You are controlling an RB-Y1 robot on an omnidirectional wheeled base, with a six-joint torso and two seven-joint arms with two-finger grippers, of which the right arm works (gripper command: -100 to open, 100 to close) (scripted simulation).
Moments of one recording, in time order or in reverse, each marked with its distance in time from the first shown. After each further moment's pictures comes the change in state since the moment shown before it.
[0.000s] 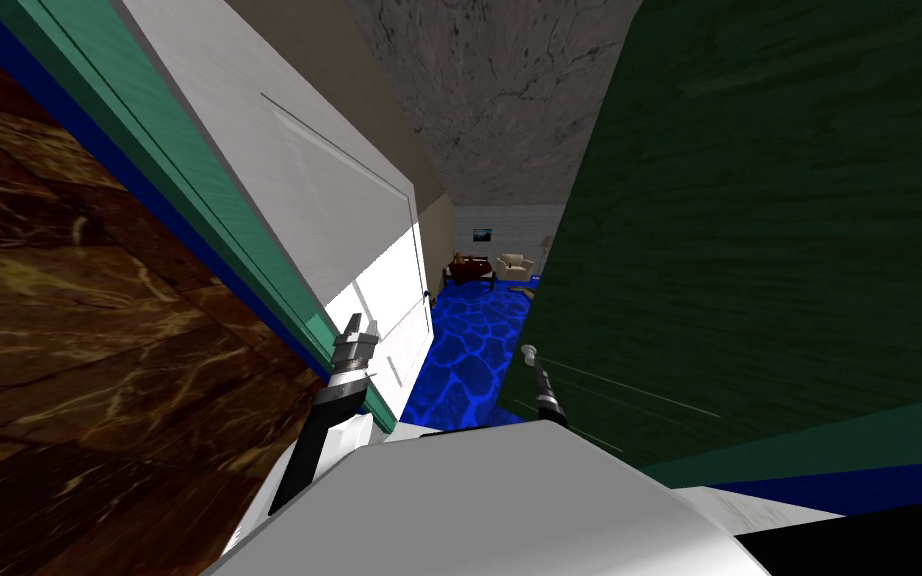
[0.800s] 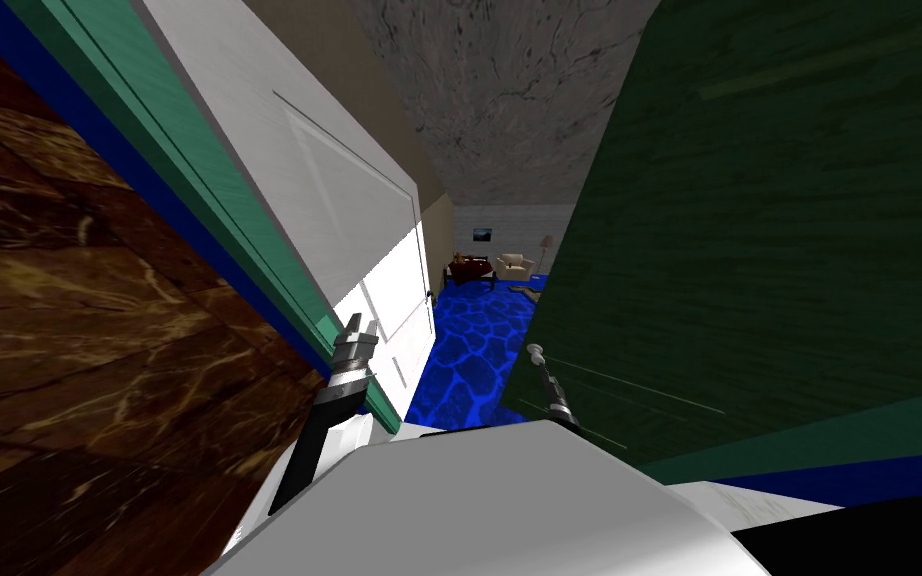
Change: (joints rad) arm 0.036 -0.048 -0.032 0.041 0.064 -0.035 0.192
